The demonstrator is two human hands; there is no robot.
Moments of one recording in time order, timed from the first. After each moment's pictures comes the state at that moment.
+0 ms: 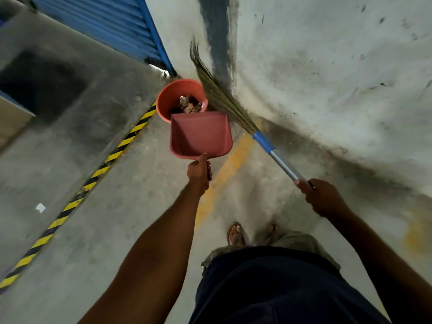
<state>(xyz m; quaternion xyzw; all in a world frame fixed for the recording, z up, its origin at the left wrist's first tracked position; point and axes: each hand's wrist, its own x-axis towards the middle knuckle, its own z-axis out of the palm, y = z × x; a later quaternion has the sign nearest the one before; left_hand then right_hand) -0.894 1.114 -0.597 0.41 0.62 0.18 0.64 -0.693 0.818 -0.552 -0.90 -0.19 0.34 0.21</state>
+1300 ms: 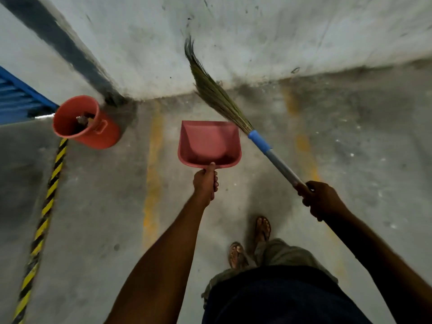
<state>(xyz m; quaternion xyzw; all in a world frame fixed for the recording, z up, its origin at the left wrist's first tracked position) -1.132 0.606 -0.587 0.60 0.43 -0.07 0.67 -1.148 0.290 -0.504 -0.85 0.17 0.28 0.42</state>
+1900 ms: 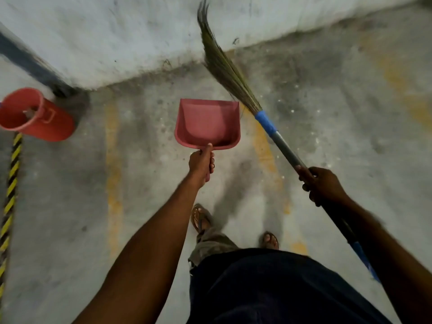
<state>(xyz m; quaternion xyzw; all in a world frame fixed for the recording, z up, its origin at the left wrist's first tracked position) -1.287 0.317 -0.570 0.66 0.36 -0.13 0.65 -1.370 -0.001 -0.504 -0.81 0.25 0.21 0.48</state>
